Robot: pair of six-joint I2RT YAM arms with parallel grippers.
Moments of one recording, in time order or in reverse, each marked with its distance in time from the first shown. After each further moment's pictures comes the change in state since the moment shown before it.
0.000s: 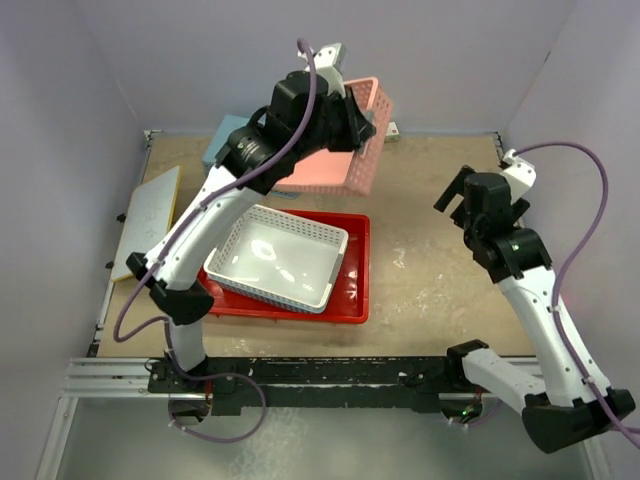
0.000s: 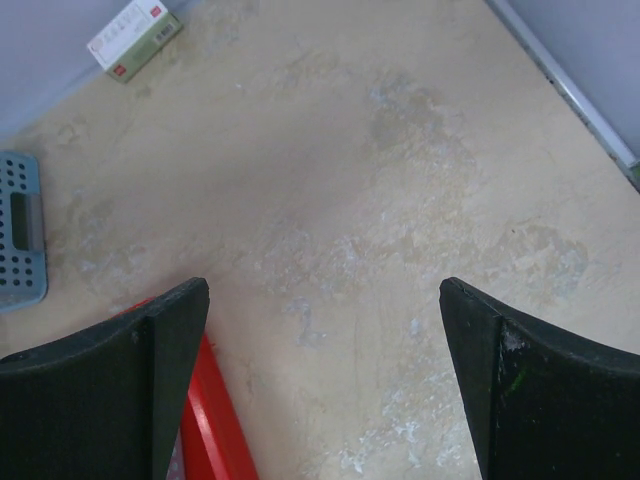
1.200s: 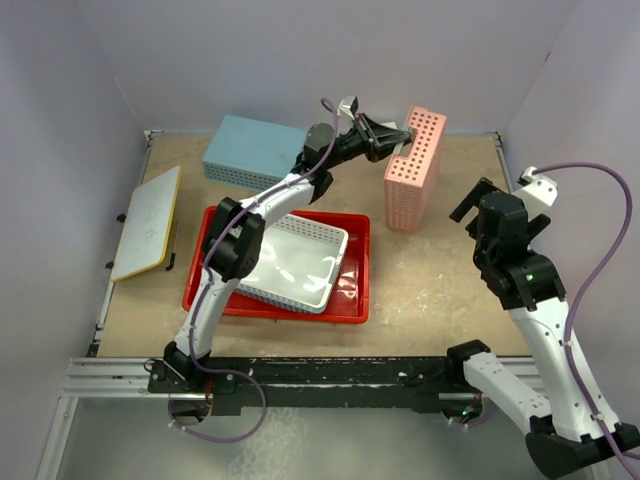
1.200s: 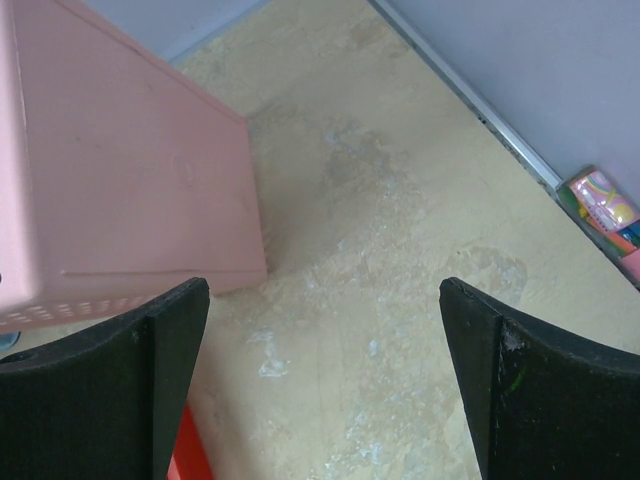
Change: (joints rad) left arm 0.226 0.554 -0.365 1.507 0.690 -1.081; right arm 0.000 -0.190 -0.080 0.016 0.129 -0.059
